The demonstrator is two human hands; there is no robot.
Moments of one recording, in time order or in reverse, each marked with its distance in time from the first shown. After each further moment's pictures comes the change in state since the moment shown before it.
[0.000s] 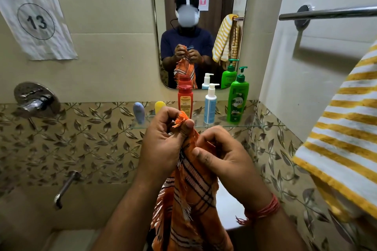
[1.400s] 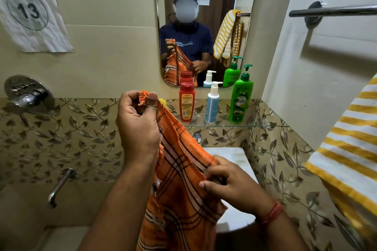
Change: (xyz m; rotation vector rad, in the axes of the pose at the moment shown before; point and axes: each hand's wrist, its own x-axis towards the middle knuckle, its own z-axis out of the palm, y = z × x) left_hand 0.049 -0.018 -0.024 0.006 0.588 -0.001; right_hand -0.005 0.067 -0.010 -0.323 -0.311 0.199
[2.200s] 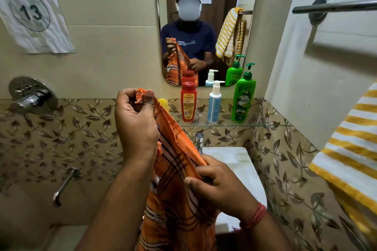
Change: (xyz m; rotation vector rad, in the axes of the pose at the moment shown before) left_hand 0.012 -0.008 -0.001 0.045 0.015 0.031; right_hand 0.015 -0.013 0.026 -0.010 0.106 -0.162
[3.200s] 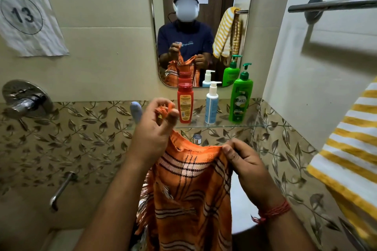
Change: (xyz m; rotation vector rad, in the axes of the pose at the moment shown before) left_hand -0.010 -0.007 -0.004 0.252 -0.628 -0.040; right_hand -0.002 0.019 -0.043 0.524 0.312 0.145
